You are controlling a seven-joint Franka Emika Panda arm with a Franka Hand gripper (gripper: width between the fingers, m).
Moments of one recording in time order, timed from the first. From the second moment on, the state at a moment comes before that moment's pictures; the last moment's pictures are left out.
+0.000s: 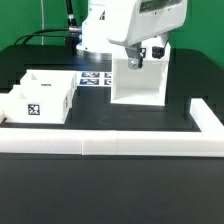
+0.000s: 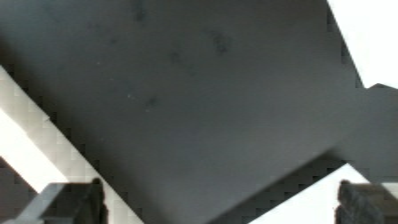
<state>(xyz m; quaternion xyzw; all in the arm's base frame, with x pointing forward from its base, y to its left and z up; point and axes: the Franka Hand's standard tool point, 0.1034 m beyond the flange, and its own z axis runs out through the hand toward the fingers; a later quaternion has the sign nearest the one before) 0.560 0.047 0.111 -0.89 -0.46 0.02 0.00</state>
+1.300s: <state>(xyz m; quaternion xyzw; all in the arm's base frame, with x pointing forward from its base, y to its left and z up) 0.501 0.077 0.138 -0.96 -0.27 0.02 -0.02</state>
